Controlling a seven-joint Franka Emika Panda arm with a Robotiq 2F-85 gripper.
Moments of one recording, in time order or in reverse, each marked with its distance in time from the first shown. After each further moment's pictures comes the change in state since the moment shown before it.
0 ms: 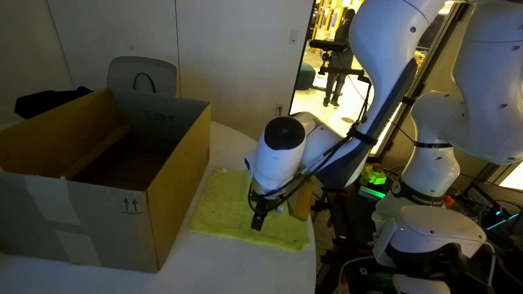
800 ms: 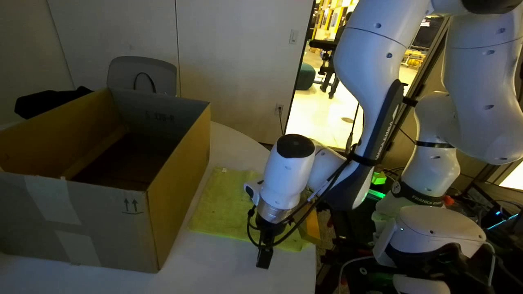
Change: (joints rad) arm -0.158 0.135 0.186 -0.035 0.117 0.354 -0.216
